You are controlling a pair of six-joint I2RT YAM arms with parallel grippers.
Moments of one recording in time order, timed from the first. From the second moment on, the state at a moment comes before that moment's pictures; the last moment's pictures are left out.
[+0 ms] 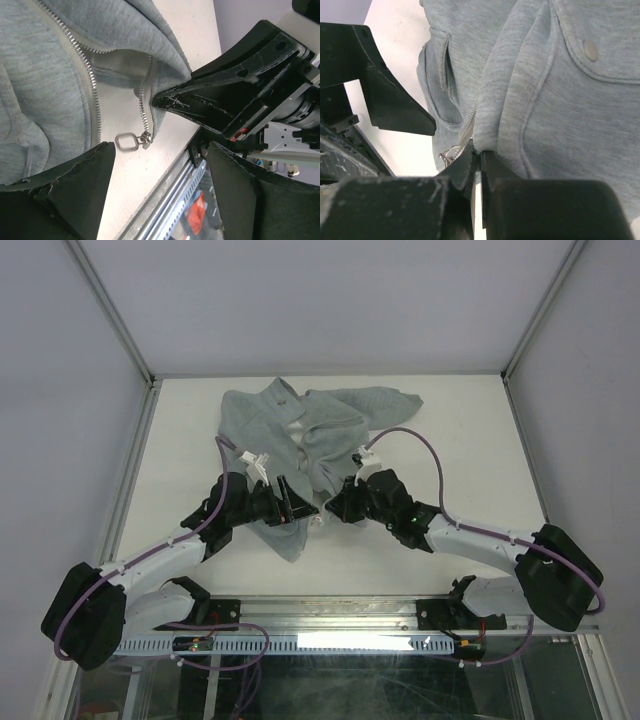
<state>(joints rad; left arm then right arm) -0.58 1.06 0.43 0.25 0.46 -0.87 0.86 1.28 0.61 0.20 -0.05 0.60</state>
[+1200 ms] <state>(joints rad) -0.74 0.98 0.39 0.30 0.33 -0.87 0.82 1.24 0.53 0.37 0.03 0.66</state>
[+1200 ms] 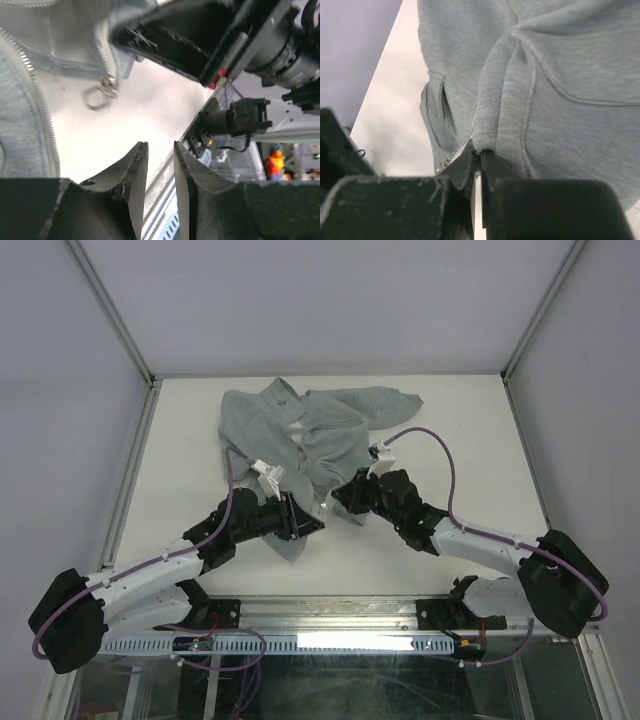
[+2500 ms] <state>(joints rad) -0.68 1.26 0.59 0.31 0.42 -0.64 0.75 1.21 0.51 0.53 -0.13 0.55</state>
